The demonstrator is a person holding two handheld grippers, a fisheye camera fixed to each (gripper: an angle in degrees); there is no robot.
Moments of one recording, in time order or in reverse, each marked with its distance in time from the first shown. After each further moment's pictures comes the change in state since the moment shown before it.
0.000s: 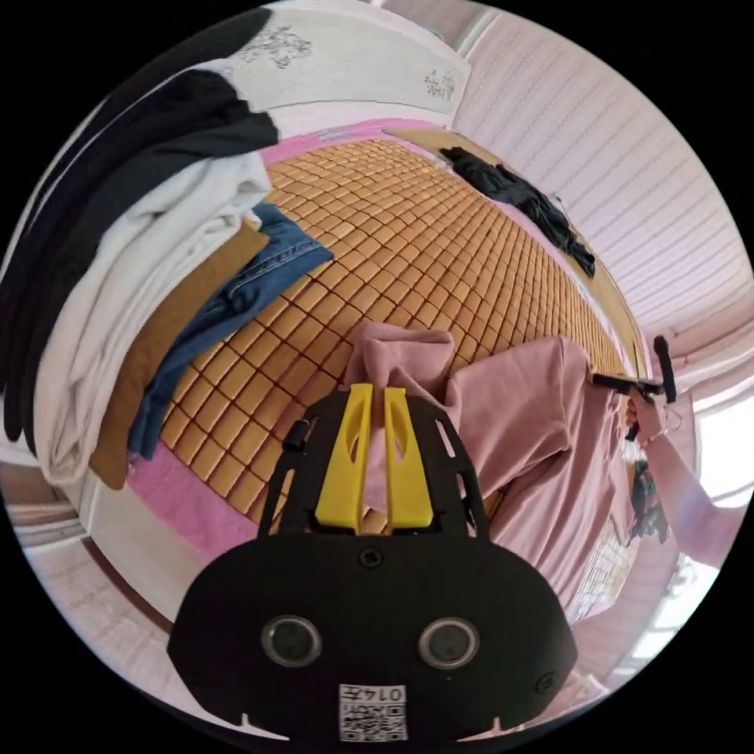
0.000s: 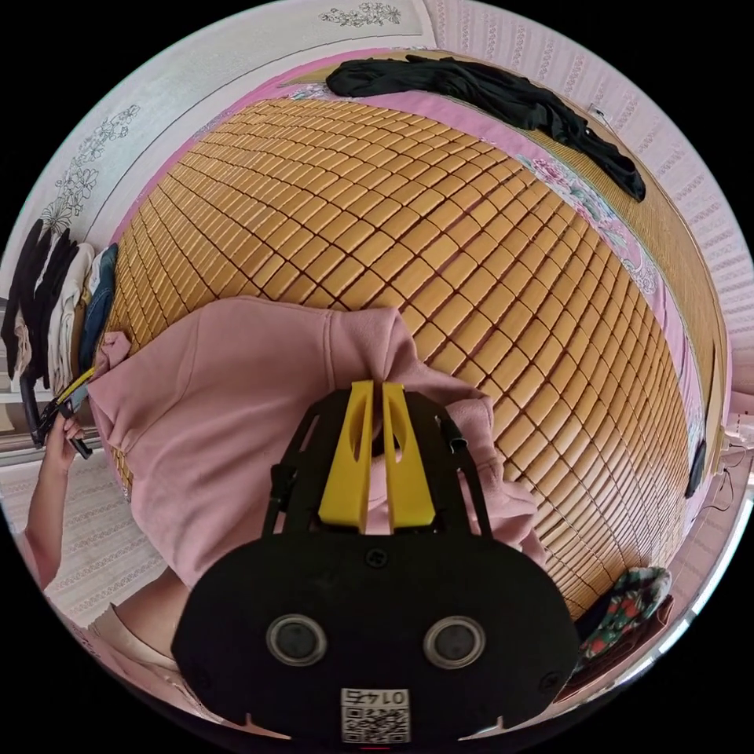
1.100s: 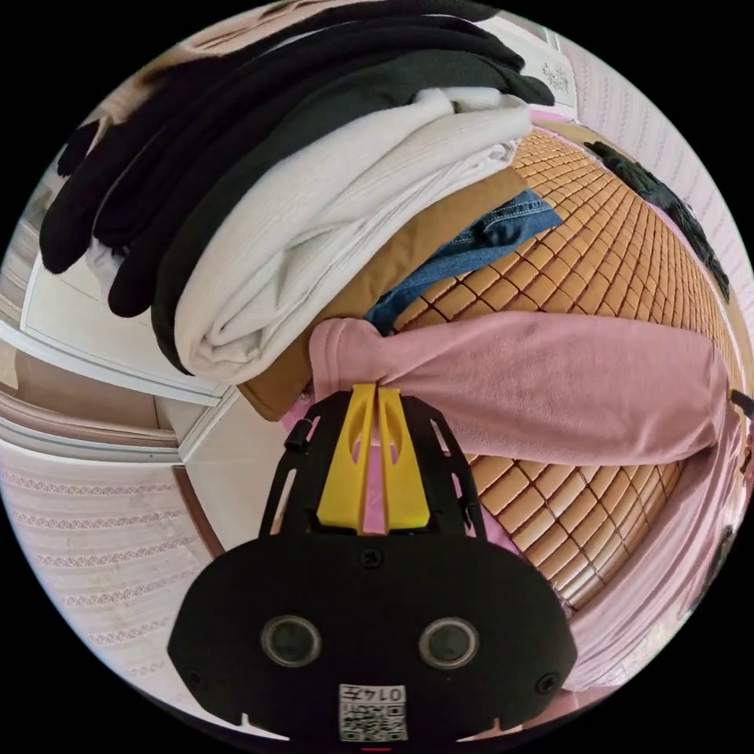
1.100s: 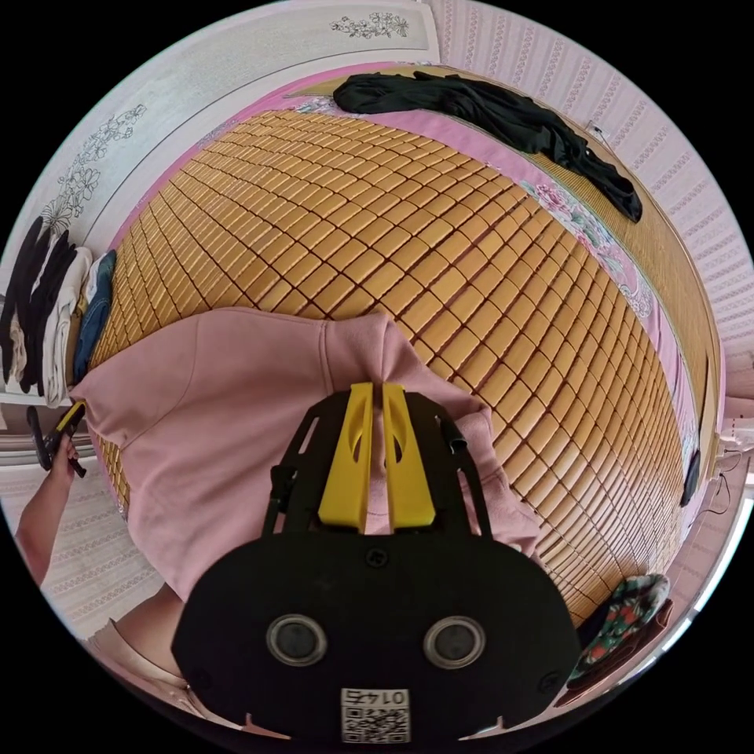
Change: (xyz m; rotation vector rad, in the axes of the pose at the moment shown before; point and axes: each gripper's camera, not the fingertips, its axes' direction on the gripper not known) left arm -0.011 0.026 0.042 -0.035 -0.493 -0.170; right arm 0.059 0.072 -0.007 0.037 -0.011 0.019
